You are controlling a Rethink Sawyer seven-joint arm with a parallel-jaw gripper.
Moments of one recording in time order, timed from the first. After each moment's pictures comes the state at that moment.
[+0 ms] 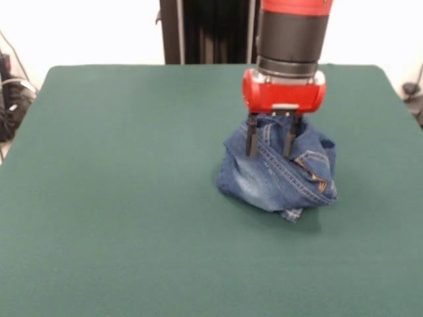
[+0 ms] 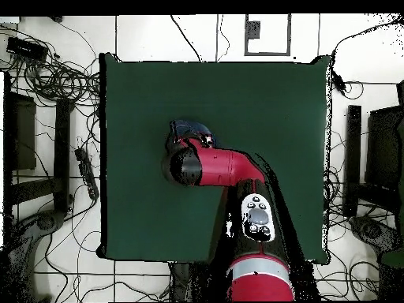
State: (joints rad) arm -0.08 -0.53 -0.03 1.59 -0.05 0.25 1.57
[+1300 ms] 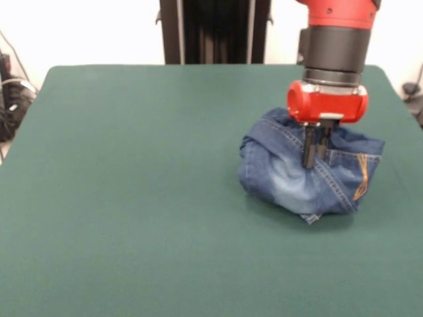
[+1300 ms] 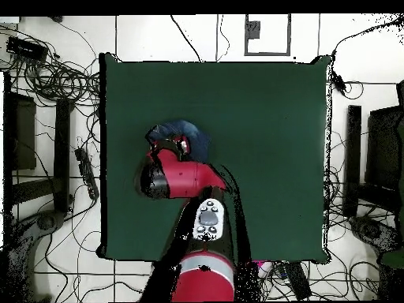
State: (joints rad) arm 0.12 -0.47 -0.14 1.62 0.02 -0.01 1.57
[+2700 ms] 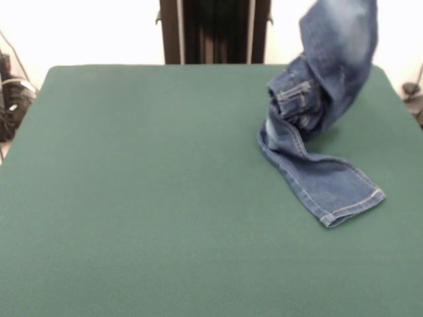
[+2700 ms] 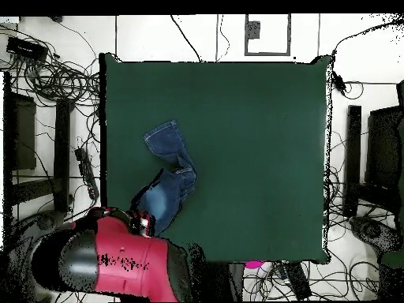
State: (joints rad) arm 0.47 -0.96 -0.47 1.82 0.25 0.75 1.83
